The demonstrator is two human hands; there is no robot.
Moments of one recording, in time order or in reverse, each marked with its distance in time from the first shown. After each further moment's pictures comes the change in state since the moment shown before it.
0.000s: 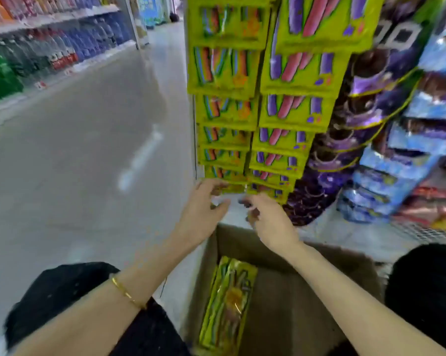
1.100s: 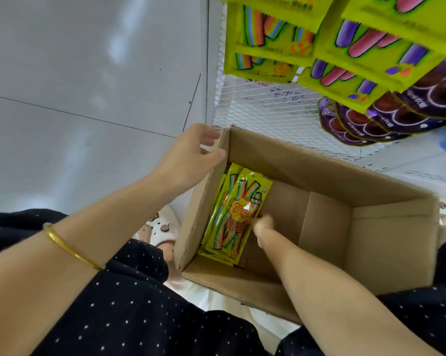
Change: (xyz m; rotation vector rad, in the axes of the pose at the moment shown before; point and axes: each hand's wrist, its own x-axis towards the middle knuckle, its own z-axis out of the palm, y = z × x) left_hand -0.015 -0.100 0.012 0.010 -0.286 -0.605; right_hand -0.110 0.172 0.251 0.341 -0.236 1.387
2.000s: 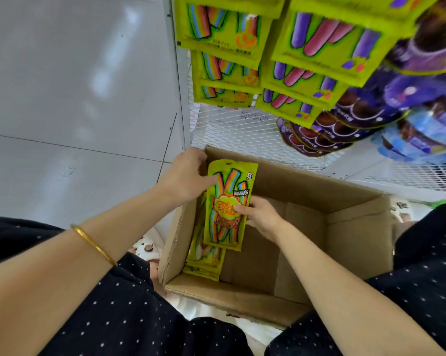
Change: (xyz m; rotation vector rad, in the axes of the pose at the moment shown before) left_hand 0.003 0.014 0.027 0.108 -0.069 0.060; right_hand -0.076 -0.065 -0.086 0.229 -0.472 -0.377
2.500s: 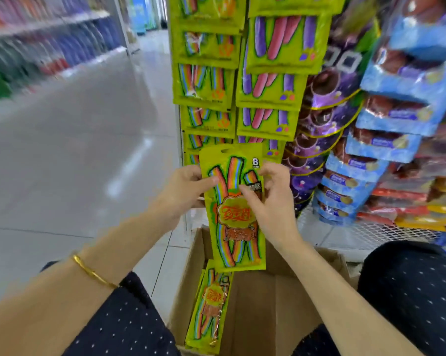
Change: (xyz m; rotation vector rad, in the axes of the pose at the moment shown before) left_hand -0.094 0.130 -0.070 -0.389 0.111 0.262; right_hand -0.209 -0.178 0.018 -0.371 0.454 -1.357
